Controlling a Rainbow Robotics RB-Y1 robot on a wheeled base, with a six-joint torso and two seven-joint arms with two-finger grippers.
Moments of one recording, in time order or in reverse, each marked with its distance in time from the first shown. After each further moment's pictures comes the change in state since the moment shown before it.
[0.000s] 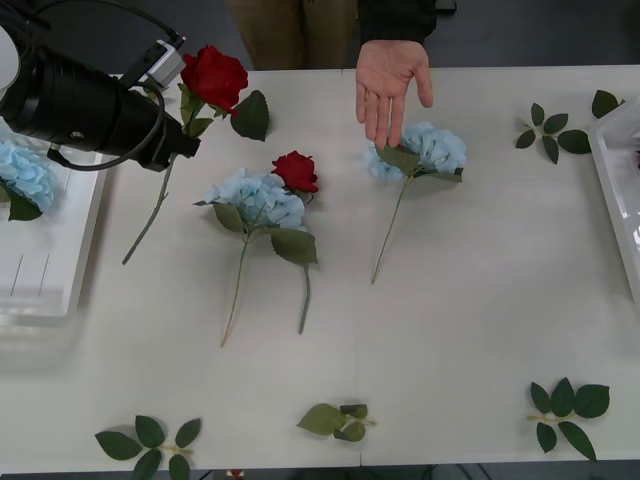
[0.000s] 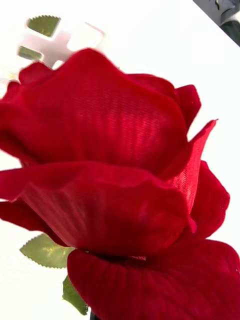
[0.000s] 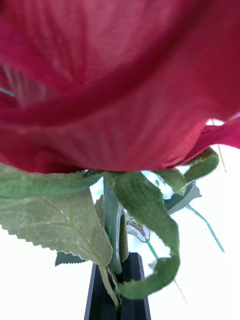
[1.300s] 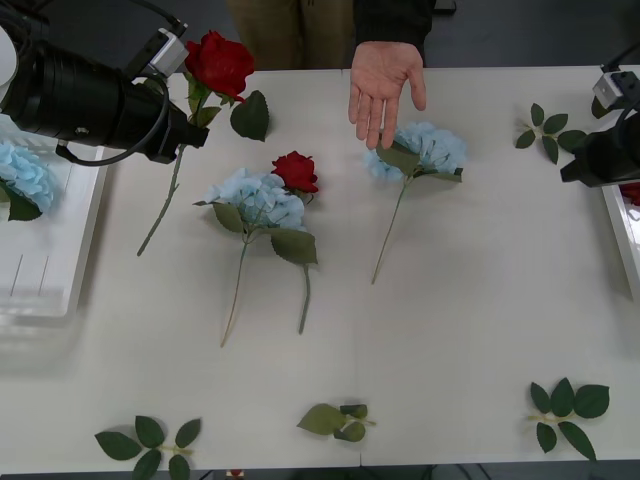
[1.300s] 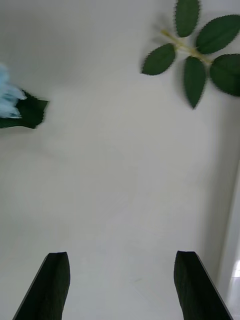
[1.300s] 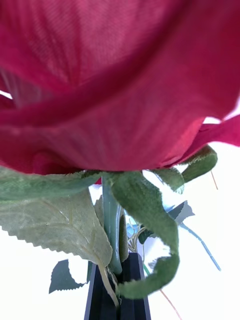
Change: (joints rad) right arm 0.084 0.014 -0.114 -0.833 -0.536 0.878 -0.213; left arm 0.000 -0.004 0.000 0.000 0.052 -0.056 -0.034
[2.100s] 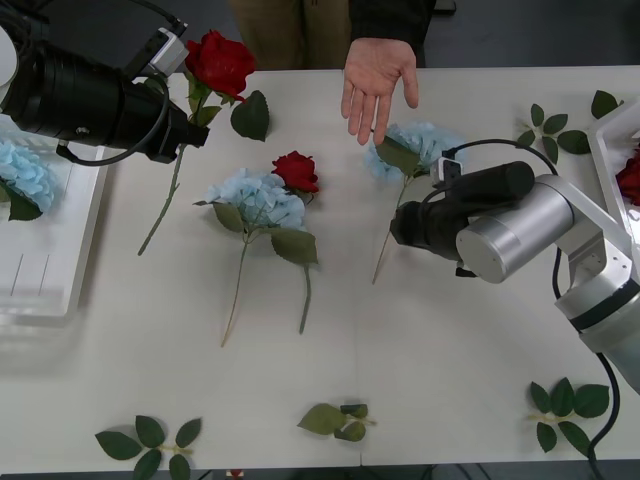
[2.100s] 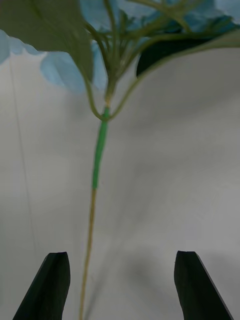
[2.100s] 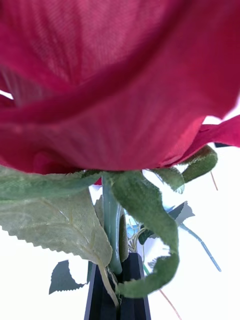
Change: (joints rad) right arm 0.062 0.325 0.442 0.009 0.320 -0.467 -0.633; left arm 0.000 -0.001 0.000 0.000 0.001 -0.003 -0.001
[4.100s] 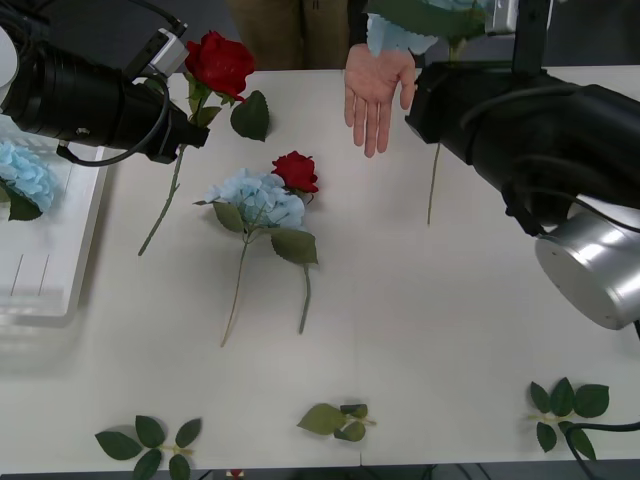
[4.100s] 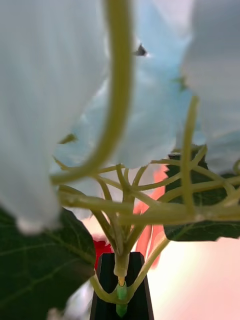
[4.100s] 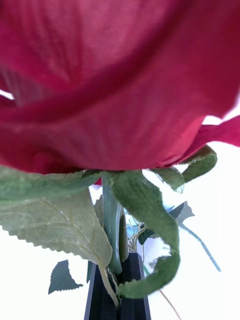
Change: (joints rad) right arm 0.112 0.010 -0.217 -0.798 0.321 0.083 0.130; left arm 0.001 -0.001 0.000 0.001 0.000 -0.001 -0.001
